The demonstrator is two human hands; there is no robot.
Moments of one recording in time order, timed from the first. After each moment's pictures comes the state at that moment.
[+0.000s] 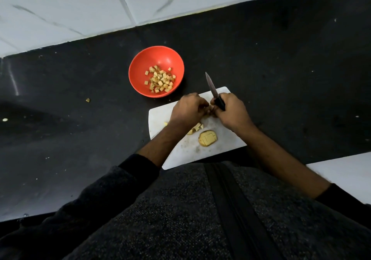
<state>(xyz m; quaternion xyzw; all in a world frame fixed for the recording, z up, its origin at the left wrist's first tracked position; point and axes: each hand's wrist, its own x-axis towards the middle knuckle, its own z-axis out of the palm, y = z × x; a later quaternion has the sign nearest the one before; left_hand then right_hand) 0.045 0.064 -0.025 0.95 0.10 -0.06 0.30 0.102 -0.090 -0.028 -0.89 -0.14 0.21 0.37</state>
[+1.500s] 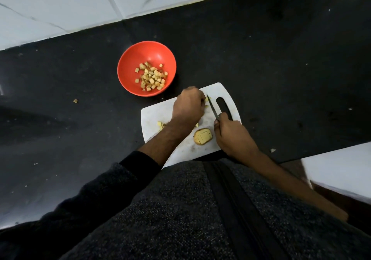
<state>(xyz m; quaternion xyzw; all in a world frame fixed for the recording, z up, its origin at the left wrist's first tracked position) 0.062 0.042 -0.018 0.96 0.15 -0.06 0.24 0.042 -0.122 -0.018 -0.93 -0.21 0.22 0.21</state>
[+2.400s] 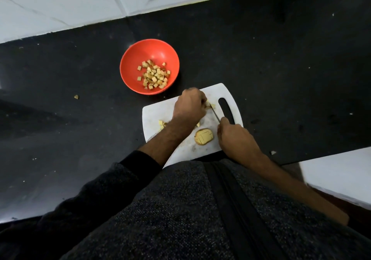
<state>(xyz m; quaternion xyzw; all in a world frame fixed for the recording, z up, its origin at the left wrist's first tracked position) 0.059 0.045 -0.019 0.95 0.16 -0.07 0.27 0.042 -0.120 -0.005 -0.93 -0.21 0.29 0.10</state>
